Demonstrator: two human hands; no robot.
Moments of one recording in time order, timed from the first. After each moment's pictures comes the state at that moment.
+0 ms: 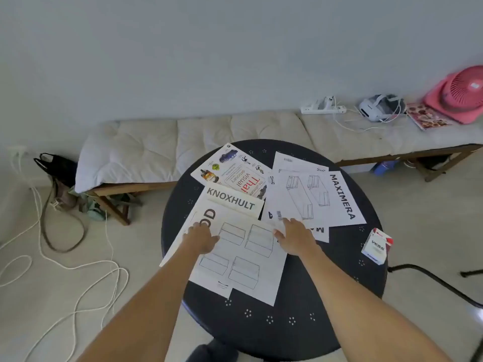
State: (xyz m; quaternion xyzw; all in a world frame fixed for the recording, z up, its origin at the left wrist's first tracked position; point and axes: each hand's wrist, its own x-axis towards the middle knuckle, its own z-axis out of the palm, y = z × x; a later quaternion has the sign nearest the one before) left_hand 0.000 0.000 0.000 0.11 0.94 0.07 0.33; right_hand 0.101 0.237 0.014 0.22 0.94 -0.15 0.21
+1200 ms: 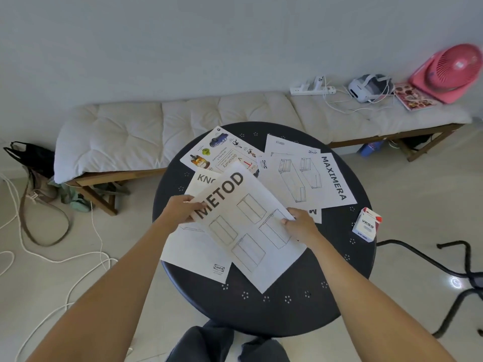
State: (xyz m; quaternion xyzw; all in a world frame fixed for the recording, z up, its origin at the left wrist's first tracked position) left_hand -0.038 -0.022 0.028 -0.09 0.77 0.52 0.36; right_hand 0.121 0.242 0.026 0.34 0.84 -0.40 0.13
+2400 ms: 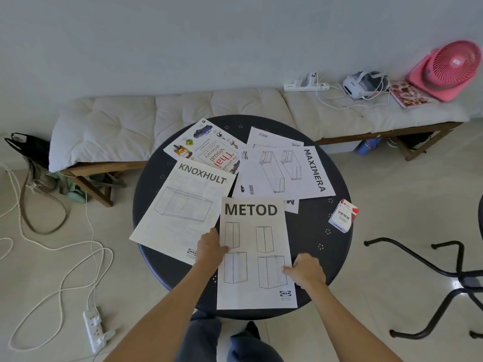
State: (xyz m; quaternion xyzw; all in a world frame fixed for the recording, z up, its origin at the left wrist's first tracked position) left_hand 0.129 0.069 -0.022 0.03 0.92 0.26 0.30; right_hand 0.264 0.264 -0.016 0.43 0.83 -0.27 0.24
